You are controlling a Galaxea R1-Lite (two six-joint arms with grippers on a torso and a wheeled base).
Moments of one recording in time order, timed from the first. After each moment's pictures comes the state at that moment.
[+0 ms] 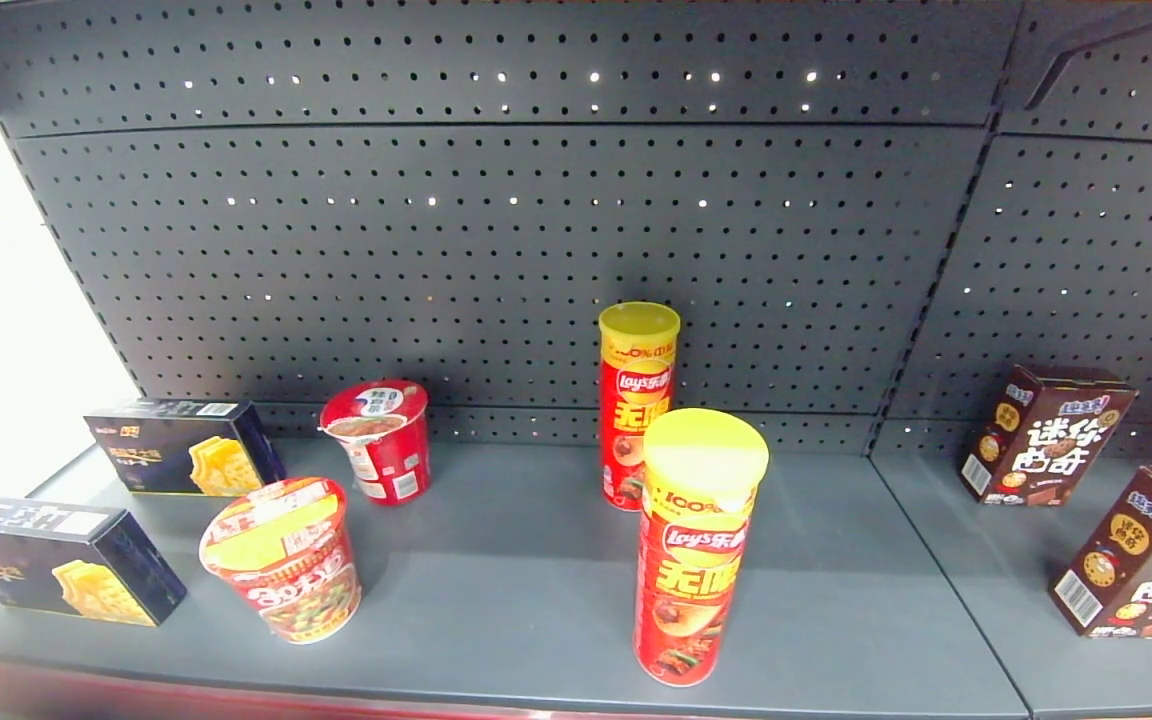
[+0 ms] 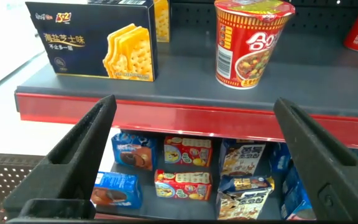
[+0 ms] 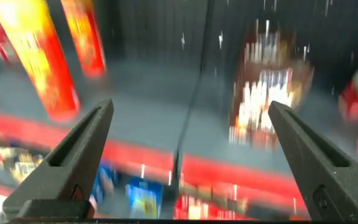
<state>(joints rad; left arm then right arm) 0.00 0.00 0.00 0.00 0.05 -0.04 0.07 0.23 -0.56 0.31 0.12 -0.04</state>
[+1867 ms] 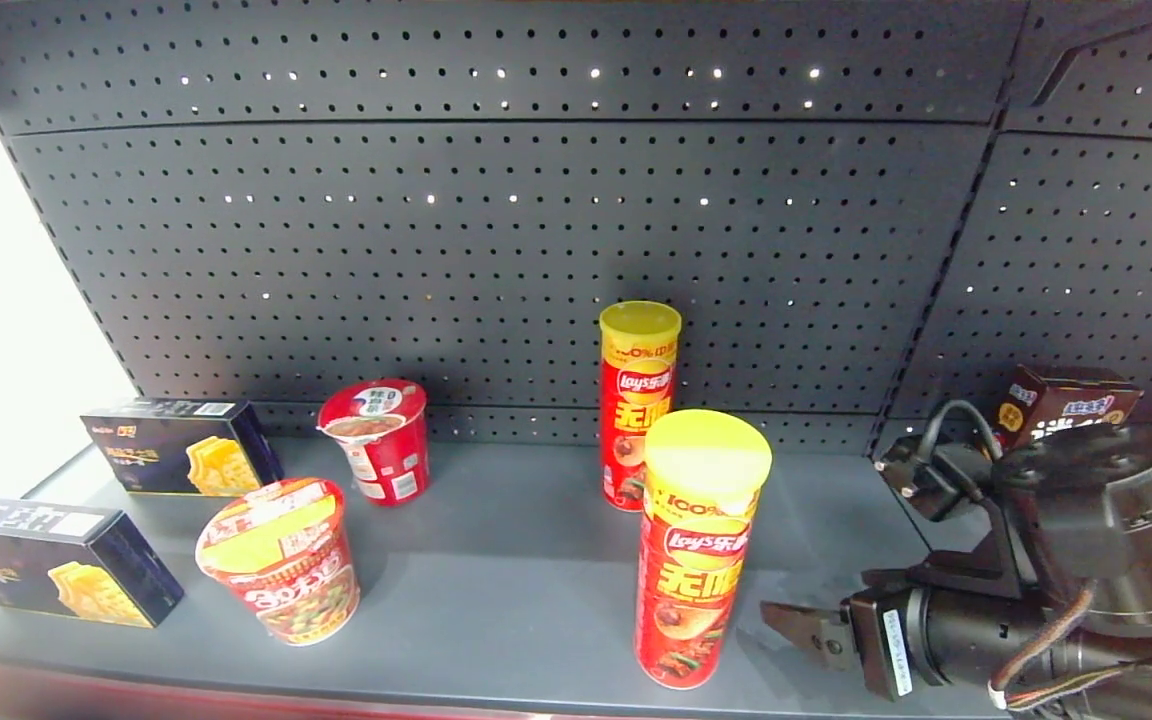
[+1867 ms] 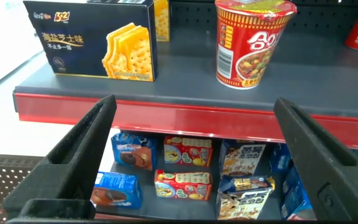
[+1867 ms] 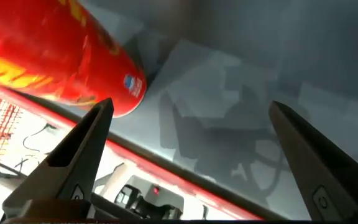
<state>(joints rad) 0.00 0.00 0.00 0.00 0.05 -0.04 0.79 1.45 -0.68 -0.12 -0.24 0.36</state>
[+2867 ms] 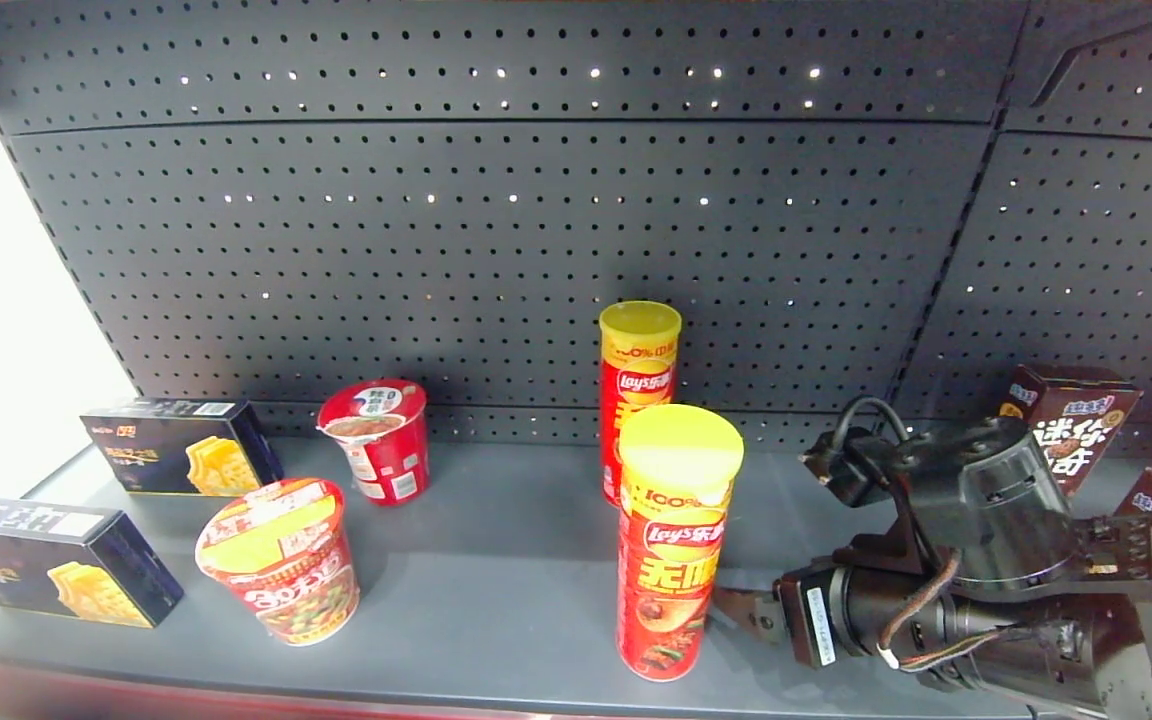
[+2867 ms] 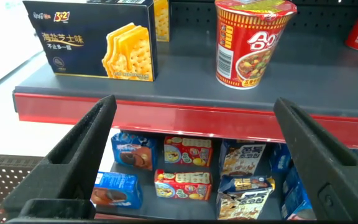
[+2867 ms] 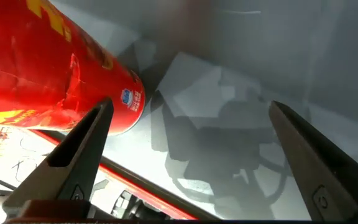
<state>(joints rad) 0.00 0.00 0.00 0.00 0.05 -0.04 0.79 1.58 -0.75 -0.18 -0.24 0.35</state>
